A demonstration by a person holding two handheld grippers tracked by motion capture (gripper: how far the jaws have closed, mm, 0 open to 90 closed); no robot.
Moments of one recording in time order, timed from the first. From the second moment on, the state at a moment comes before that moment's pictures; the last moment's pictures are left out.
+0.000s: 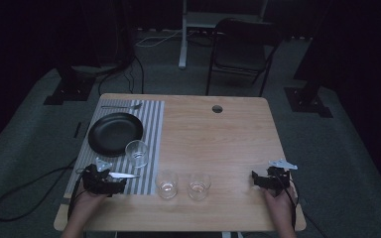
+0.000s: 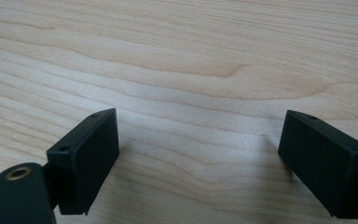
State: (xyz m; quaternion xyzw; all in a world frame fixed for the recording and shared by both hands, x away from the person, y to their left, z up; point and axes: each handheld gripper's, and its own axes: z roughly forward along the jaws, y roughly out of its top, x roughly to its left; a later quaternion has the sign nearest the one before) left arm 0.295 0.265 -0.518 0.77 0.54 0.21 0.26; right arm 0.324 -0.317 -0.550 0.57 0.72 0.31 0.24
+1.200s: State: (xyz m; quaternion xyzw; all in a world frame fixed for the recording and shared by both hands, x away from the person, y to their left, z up) left arm 0.265 0.296 -0.547 0.70 0.61 0.25 0.27; right arm 0.324 -0.317 -0.550 0.57 0.72 0.31 0.24
